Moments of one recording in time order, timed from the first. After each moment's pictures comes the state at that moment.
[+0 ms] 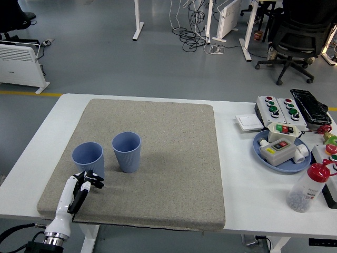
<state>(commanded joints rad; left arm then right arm) -0.19 0.24 -0.90 -1.05 0.98 0.43 -0.65 0.20 -0.19 0.17 0.26 -0.20 -0.22 -0.23</state>
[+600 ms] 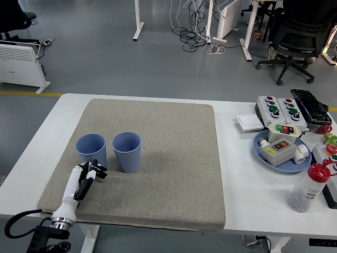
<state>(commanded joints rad) -0.34 0.20 -0.86 -0.87 0.92 0.42 -0.65 0.20 -0.19 0.18 0.26 -0.21 -0.22 -0.23</state>
